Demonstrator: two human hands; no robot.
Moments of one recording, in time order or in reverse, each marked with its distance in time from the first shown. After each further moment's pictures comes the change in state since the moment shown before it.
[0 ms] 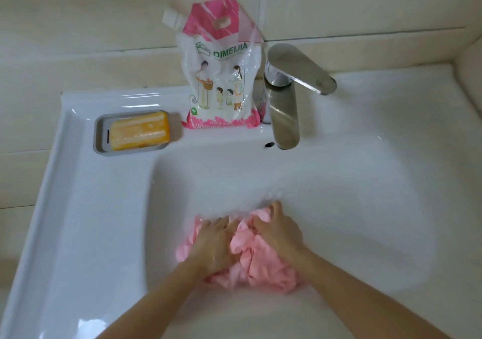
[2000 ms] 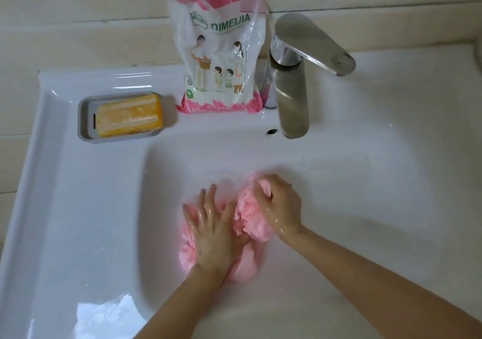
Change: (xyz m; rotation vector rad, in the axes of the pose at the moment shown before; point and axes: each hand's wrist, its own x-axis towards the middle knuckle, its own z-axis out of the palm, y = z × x) left_hand -0.002 0.022 0.022 0.007 0.428 -0.301; right_hand 0.020 -0.009 -0.003 0.083 0.448 -0.447
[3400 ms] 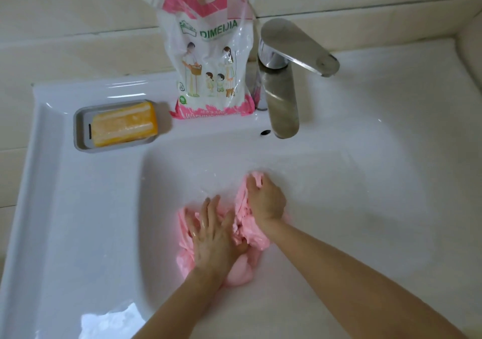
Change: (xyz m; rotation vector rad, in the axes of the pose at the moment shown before) left_hand -0.003 -0.006 0.008 0.058 -0.007 0.074; right_hand 0.015 -0.013 0.032 -0.037 -0.041 0.396
